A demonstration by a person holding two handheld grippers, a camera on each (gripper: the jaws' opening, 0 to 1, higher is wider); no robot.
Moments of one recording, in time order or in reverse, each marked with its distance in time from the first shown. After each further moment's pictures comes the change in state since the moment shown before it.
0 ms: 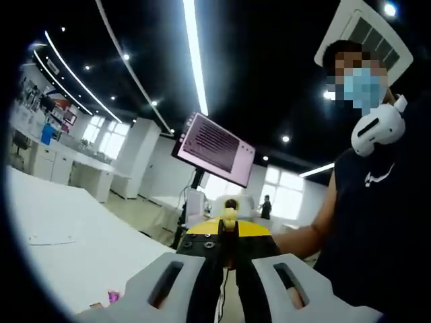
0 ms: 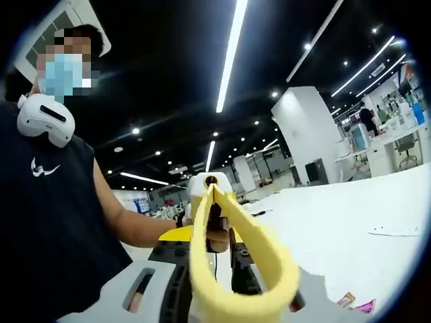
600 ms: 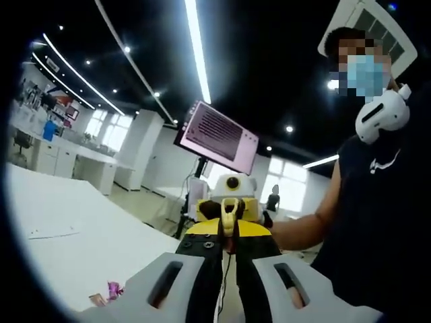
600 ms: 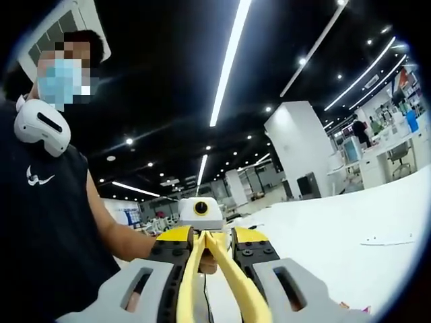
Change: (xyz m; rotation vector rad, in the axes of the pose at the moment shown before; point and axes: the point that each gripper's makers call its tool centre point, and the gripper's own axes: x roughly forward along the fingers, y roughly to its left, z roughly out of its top) left arm 0.004 -0.001 -0.023 -0.004 0.050 0.017; right arm 0.000 -0.010 0.020 -0.029 -0.079 -0.063
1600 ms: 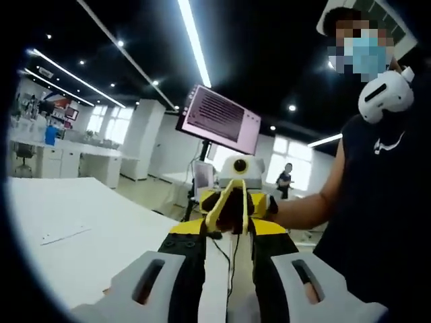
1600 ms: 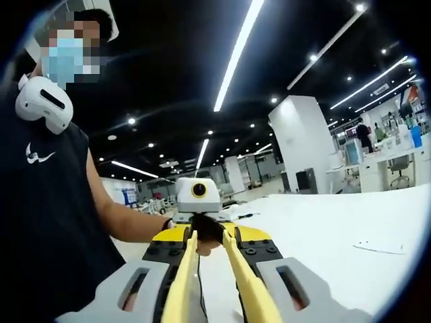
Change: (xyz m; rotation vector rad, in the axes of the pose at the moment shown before) left arm -0.002 0.000 -0.017 0.067 0.136 0.046; right arm -0.003 0.009 -0.022 -0.086 0.127 0.005
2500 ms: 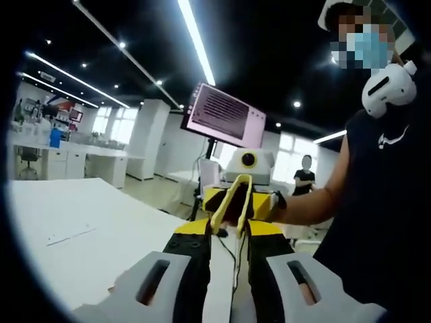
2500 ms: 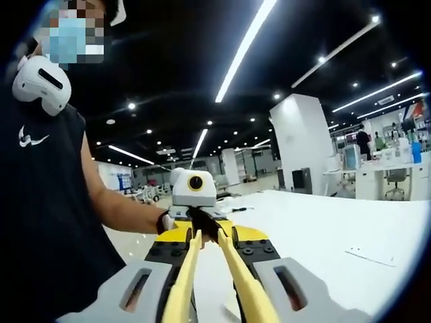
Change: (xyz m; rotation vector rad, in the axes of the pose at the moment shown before) left arm -0.008 0.000 -0.002 0.015 0.006 0.029; right arm 0.004 0.001 -0.001 -0.076 0.048 -0.018
